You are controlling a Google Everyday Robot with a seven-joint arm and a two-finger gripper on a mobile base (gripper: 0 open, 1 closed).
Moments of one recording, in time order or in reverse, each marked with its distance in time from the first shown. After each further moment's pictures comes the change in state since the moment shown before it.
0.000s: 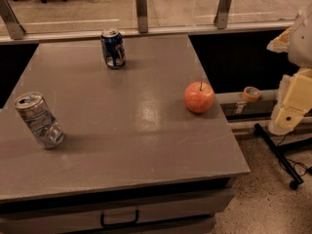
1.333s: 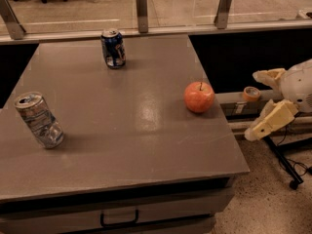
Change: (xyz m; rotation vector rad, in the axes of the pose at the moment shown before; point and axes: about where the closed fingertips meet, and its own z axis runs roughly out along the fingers) arm 0.011 -0.027 0.103 -0.060 -0.543 0.155
